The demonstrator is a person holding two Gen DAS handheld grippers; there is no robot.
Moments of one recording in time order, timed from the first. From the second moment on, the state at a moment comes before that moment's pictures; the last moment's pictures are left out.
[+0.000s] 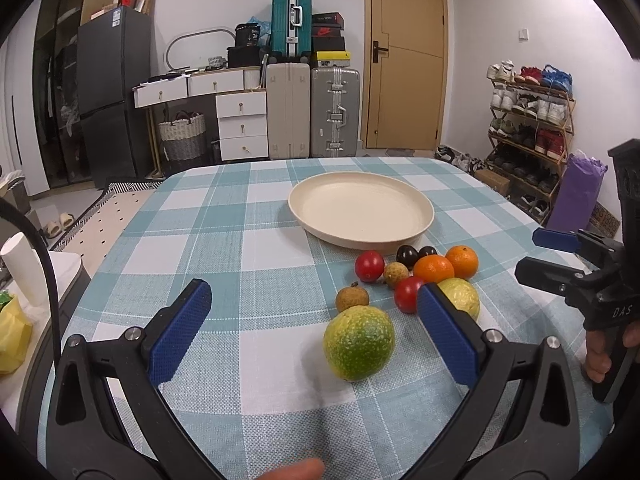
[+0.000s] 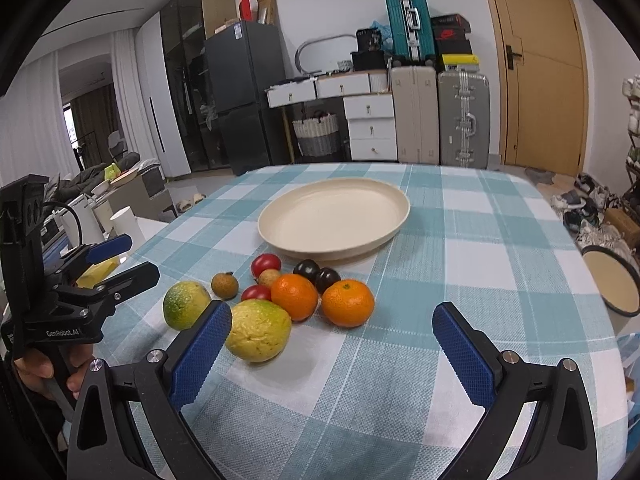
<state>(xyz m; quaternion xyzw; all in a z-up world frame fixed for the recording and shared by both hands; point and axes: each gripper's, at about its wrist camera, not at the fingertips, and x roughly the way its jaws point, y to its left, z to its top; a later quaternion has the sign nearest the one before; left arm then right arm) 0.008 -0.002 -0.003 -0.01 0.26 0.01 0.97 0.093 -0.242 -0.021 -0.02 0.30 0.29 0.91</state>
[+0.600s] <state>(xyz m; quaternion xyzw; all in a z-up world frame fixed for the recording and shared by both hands) 0.024 -0.003 -0.023 -0.02 0.34 -0.03 0.94 0.098 -0.186 -0.047 -0.06 0.41 0.33 0.85</state>
